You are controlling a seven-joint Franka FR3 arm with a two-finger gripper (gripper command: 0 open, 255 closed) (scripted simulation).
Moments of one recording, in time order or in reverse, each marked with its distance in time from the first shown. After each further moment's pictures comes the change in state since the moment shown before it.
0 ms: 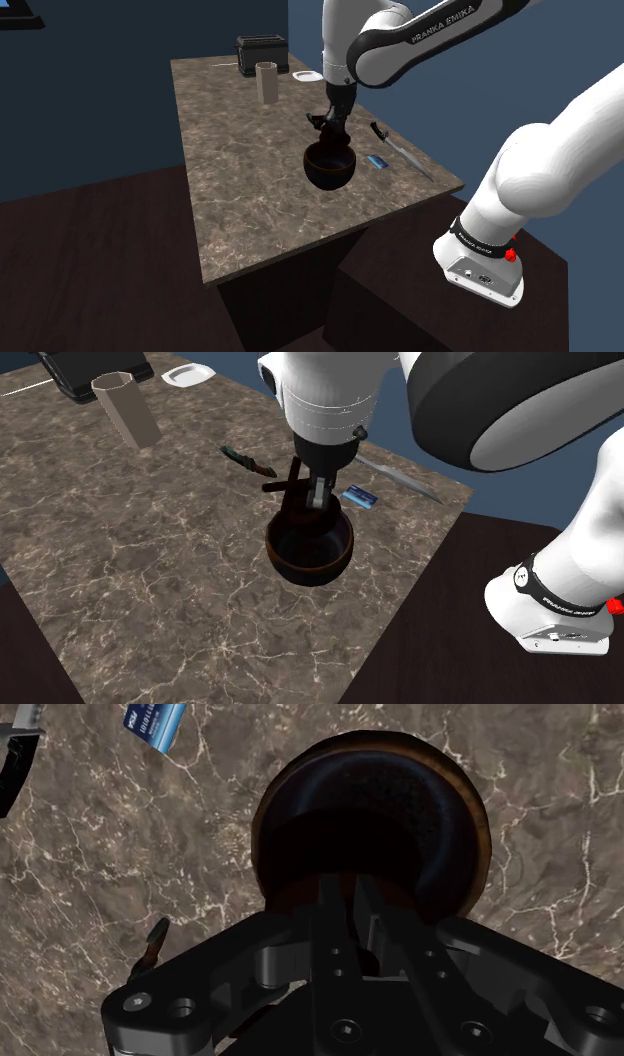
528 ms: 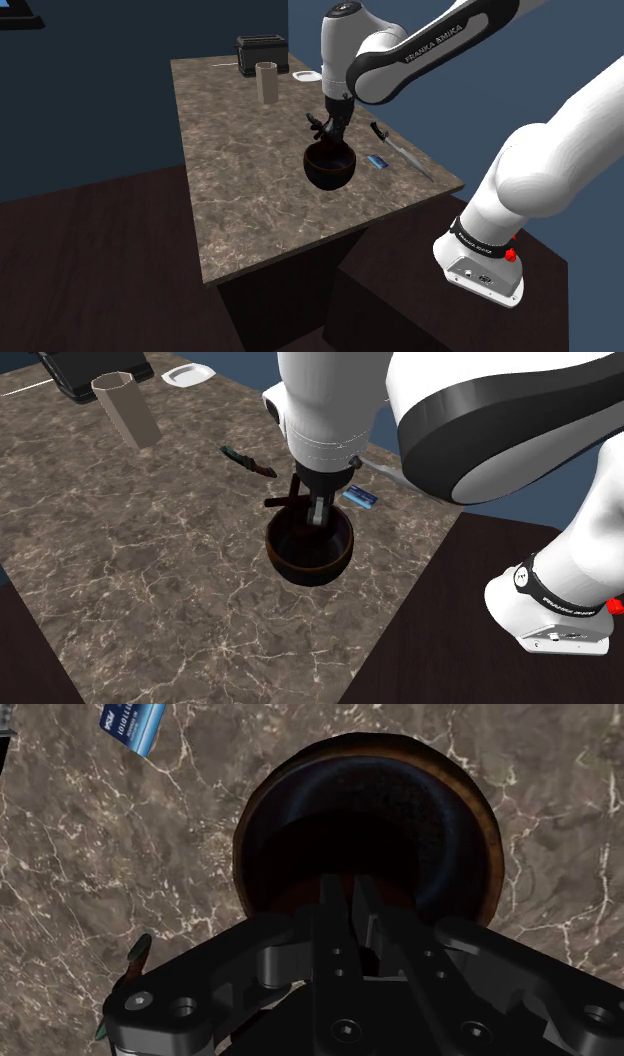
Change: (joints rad) arm -0.008 0.049 0.004 -0.047 -0.025 0.092 0.032
